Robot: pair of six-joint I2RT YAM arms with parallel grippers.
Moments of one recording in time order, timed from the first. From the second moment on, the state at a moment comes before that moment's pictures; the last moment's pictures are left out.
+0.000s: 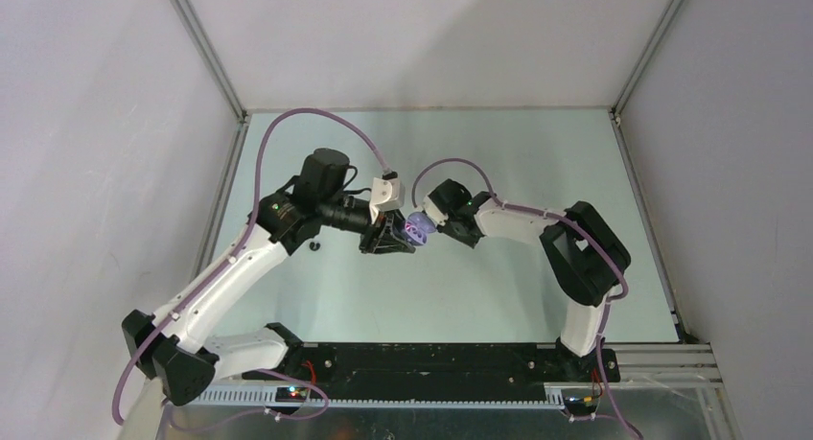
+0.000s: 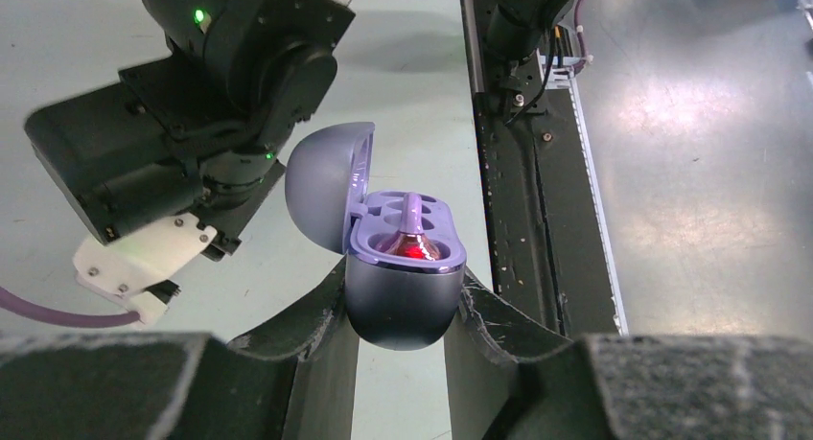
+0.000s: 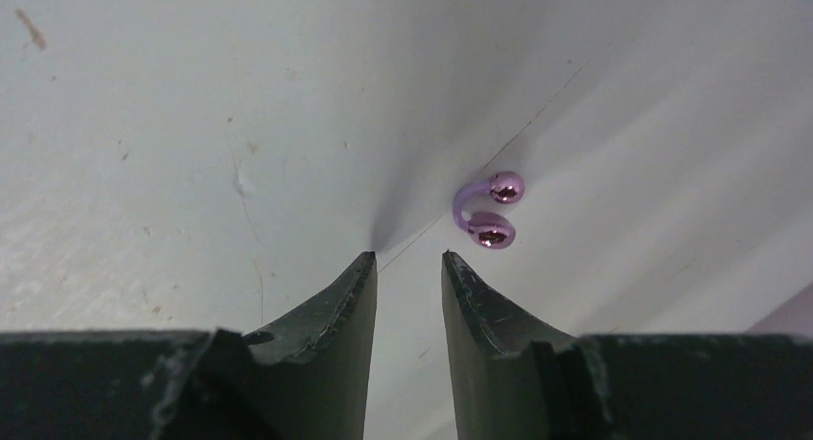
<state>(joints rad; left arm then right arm) -0.62 1.16 1.16 -0.61 0.94 0.42 0.72 1.83 1.16 -0.52 0.28 -0.41</state>
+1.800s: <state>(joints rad) -0.61 1.12 1.17 -0.65 0.94 0.44 0.81 1.97 1.15 -0.38 0.69 -0.46</state>
